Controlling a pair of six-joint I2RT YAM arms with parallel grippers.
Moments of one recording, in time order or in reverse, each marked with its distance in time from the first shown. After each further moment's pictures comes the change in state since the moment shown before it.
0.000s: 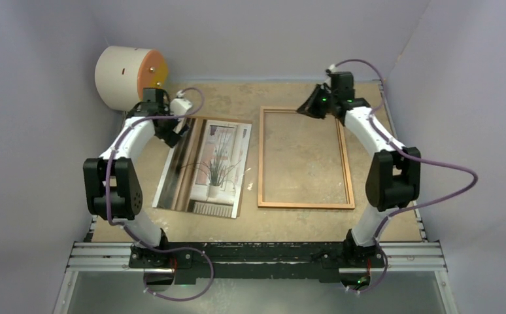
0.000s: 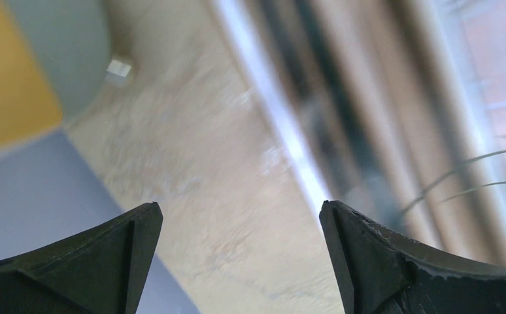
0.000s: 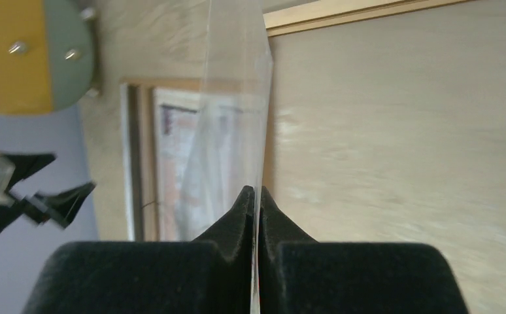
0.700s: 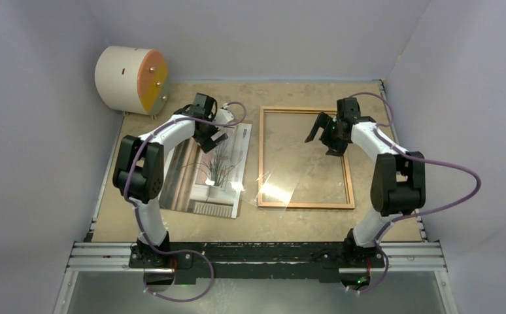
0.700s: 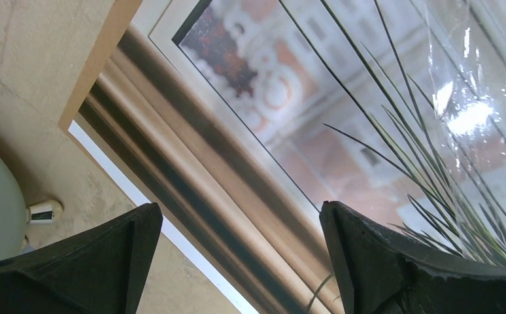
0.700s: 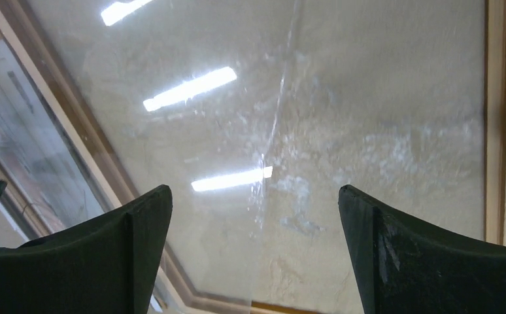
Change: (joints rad) left arm -0.375 0.218 0.086 0.044 -0.101 -0.055; right arm -0.146 -0.053 -0.237 -0.217 0.200 -0.098
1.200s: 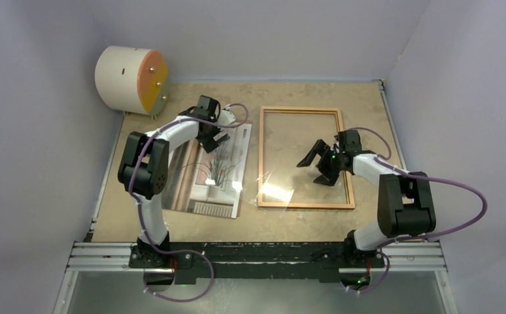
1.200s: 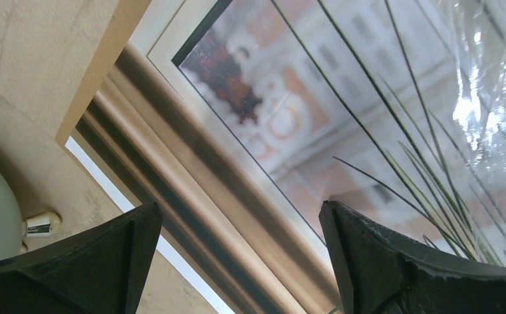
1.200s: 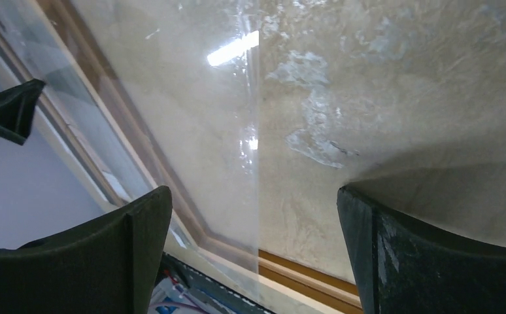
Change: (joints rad) left arm -0.011 0.066 0.001 0.072 -0.042 -0.009; right arm -0.002 -0.224 -0.480 0.218 -0.255 0.154
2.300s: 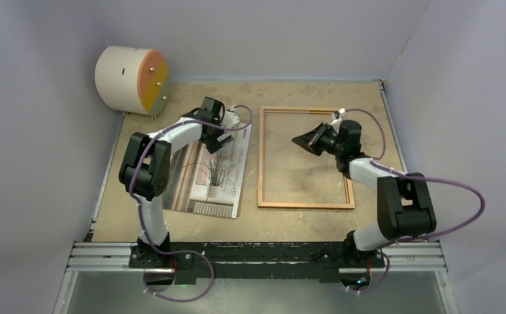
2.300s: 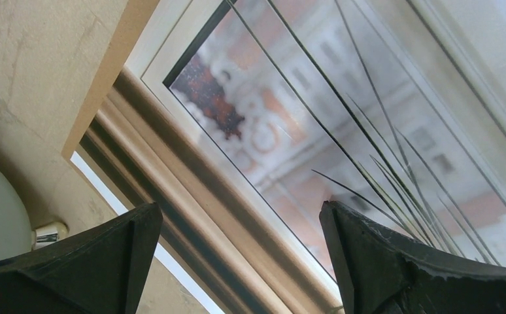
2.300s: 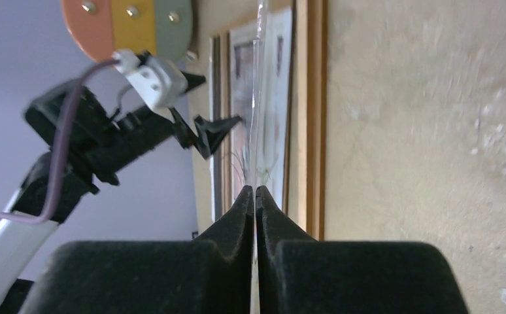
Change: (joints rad) left arm -0.038 -0.010 -0.031 0.058 -0.018 0.009; right arm 0.073 0.019 -0.122 0.834 -0.165 0.352
